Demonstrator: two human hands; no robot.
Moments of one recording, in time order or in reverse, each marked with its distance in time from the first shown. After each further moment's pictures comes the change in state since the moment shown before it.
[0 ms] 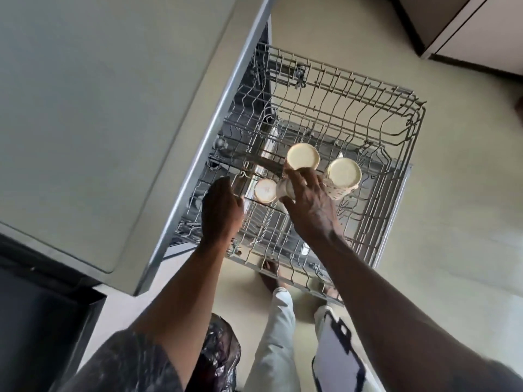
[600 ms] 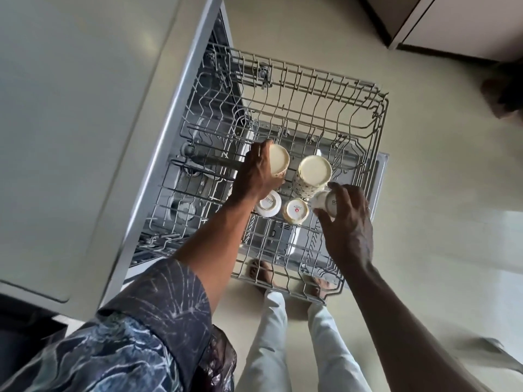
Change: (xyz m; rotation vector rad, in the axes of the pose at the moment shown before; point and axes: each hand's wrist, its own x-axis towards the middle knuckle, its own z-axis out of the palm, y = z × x) left_hand 0.080 0.118 0.030 -0.204 -0.175 0.300; right_hand -0.056 0.080 -0.040 -0.003 0.225 0.254
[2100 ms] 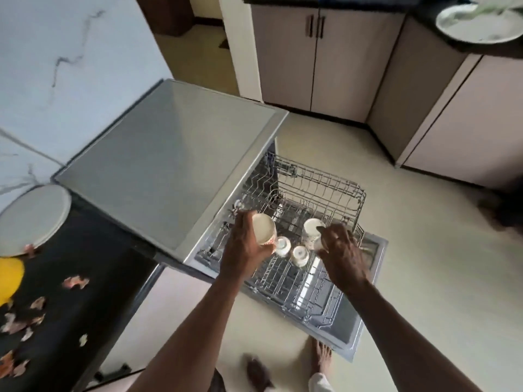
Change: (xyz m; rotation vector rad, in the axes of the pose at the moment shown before) left_hand -0.248 0.120 -0.160 -0.104 0.425 -0.079; right_hand -0.044 -0.044 -0.160 -0.097 -0.178 -0.365
